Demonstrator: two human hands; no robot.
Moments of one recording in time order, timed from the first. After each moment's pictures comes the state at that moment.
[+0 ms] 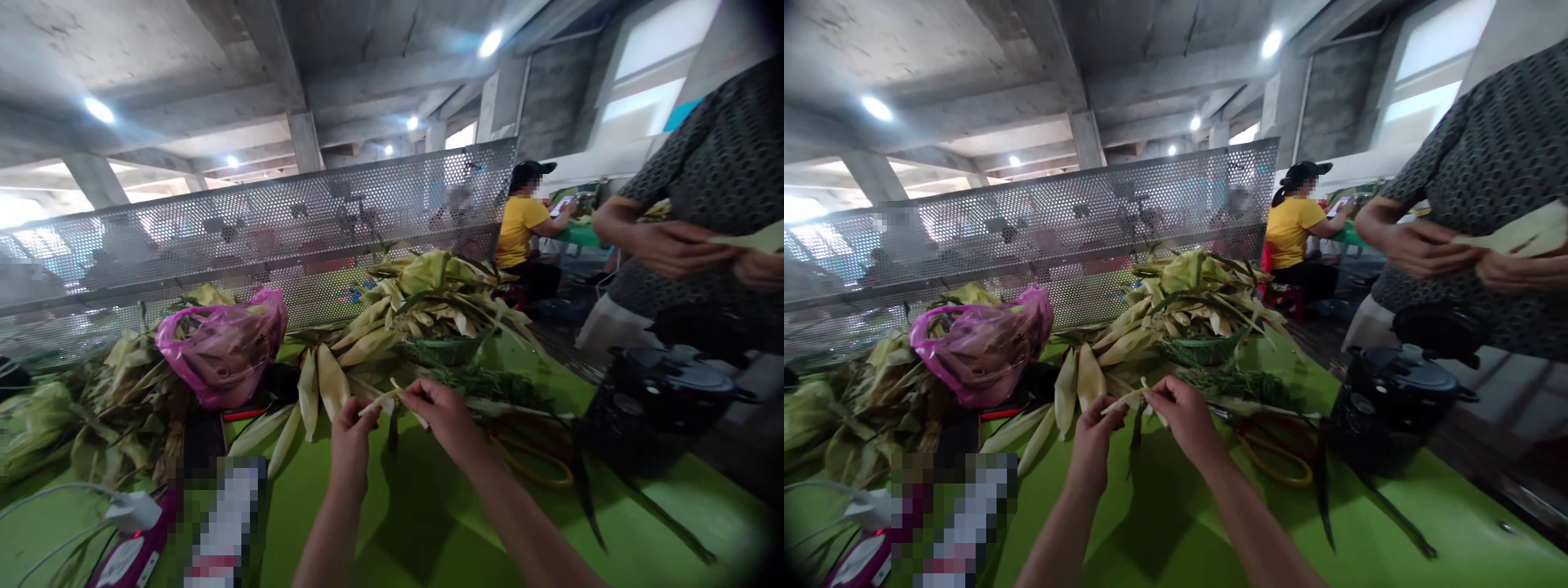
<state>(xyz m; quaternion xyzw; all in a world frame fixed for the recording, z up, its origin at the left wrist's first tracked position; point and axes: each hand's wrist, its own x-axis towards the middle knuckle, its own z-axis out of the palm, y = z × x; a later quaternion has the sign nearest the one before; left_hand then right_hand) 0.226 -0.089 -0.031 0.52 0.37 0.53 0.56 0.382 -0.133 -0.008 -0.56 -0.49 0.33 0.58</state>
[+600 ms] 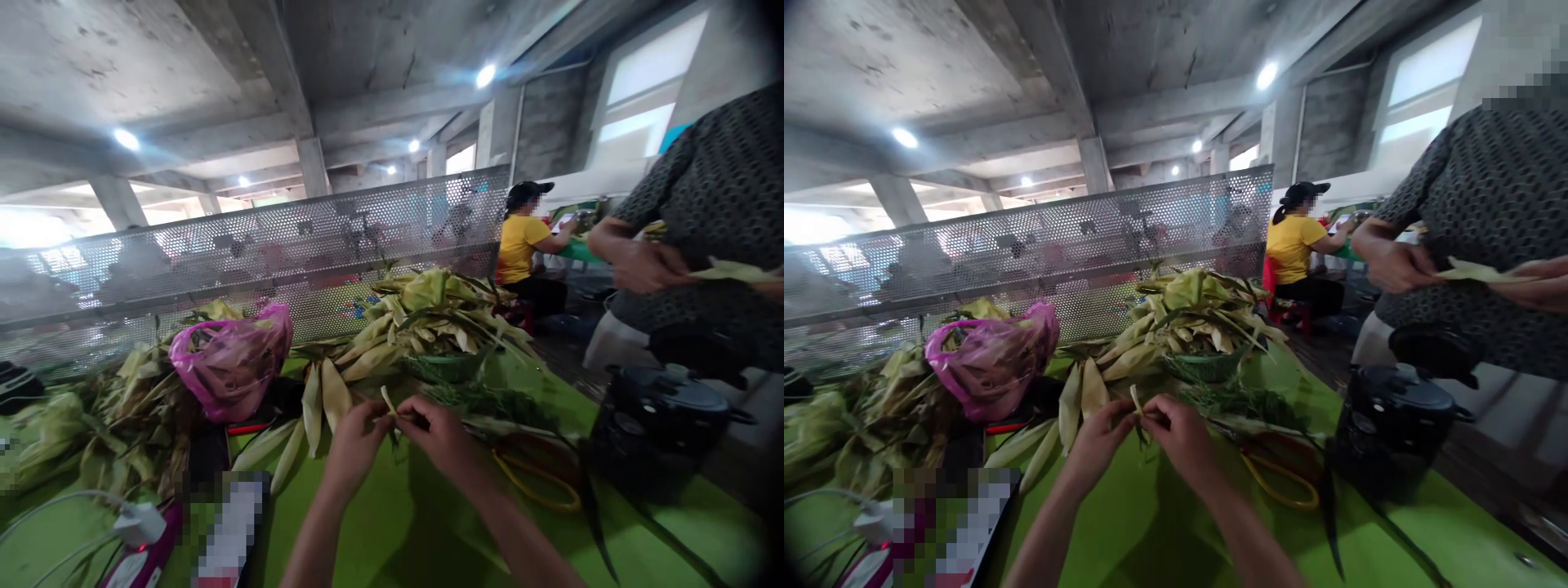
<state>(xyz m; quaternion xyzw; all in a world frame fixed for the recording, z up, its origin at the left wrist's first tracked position) 0.215 -0.080 0.006 0.76 0.34 0.40 0.39 0.377 -0.137 0.002 -0.55 -0.62 0.20 0.52</state>
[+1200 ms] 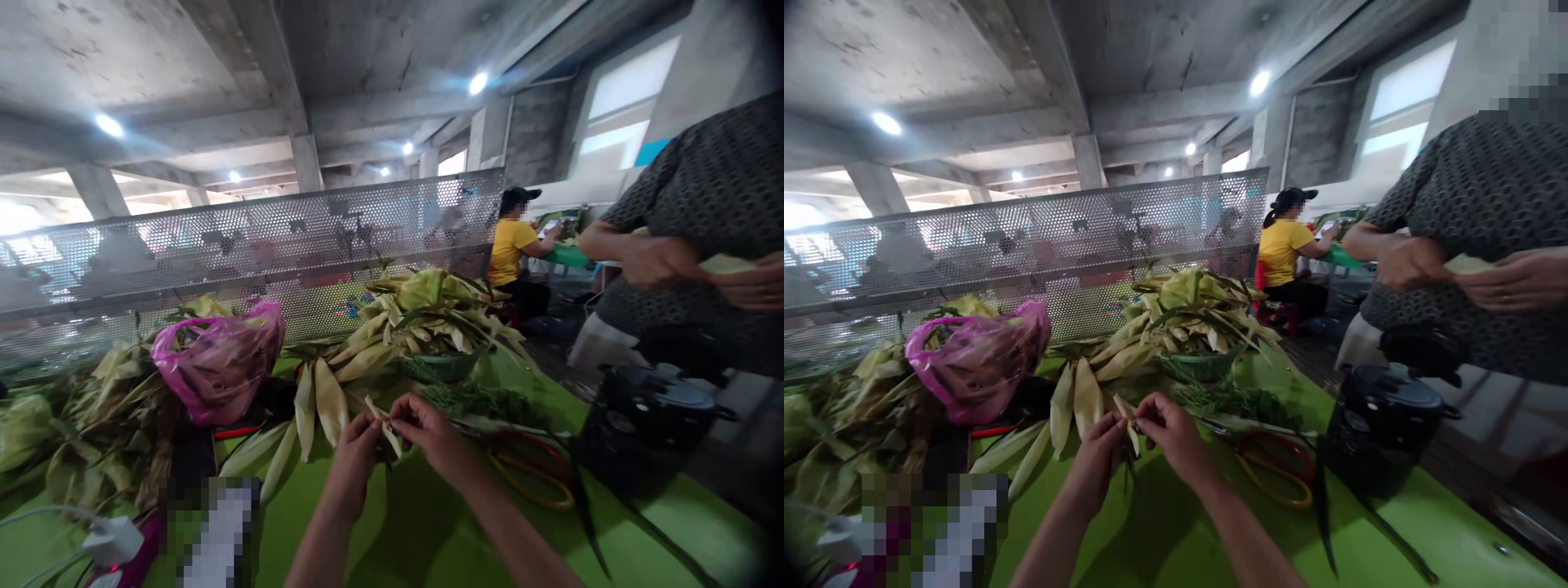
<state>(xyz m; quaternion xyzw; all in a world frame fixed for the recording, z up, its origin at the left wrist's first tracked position) 0.232 -0.094 -0.020 0.45 0.27 0.44 0.73 0.376 -0.123 -0.016 -0.47 -0.54 0.38 0.59</state>
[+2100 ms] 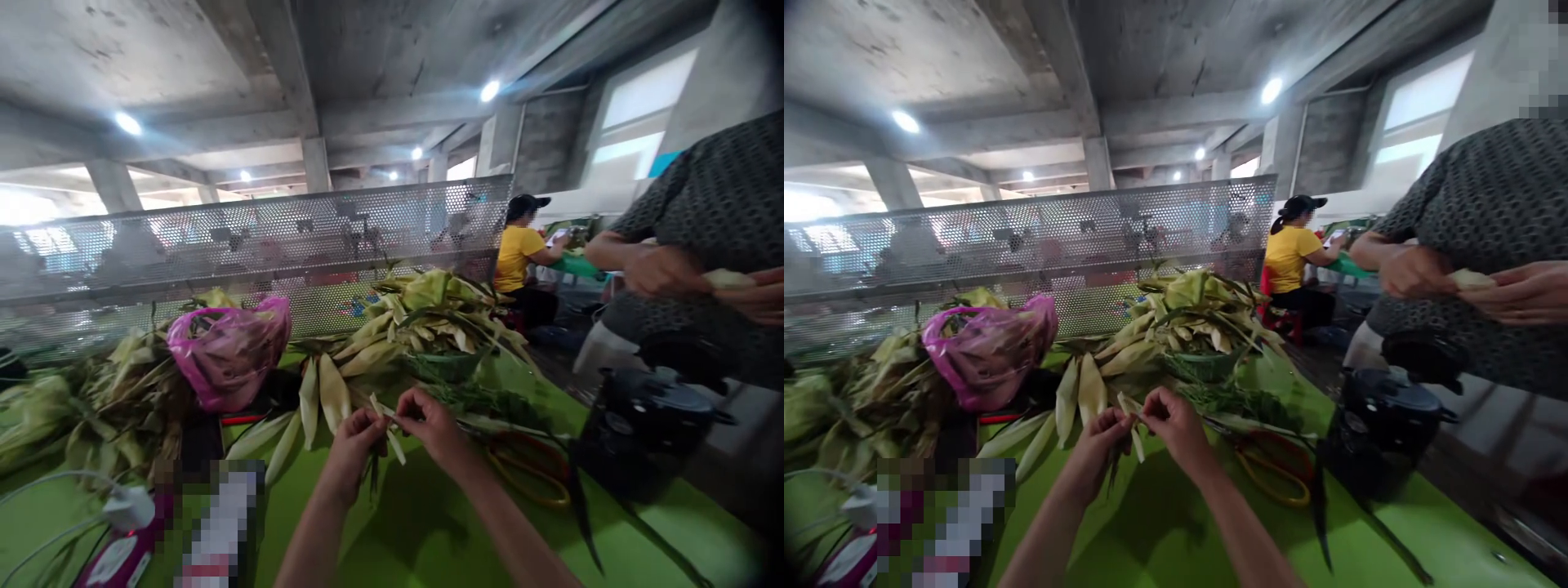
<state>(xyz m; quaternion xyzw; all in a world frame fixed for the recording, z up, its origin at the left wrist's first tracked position) 0.221 -0.090 -0.030 0.46 0.25 0.44 0.72 0.377 -0.126 -0.016 -0.49 -0.58 0.30 0.58</state>
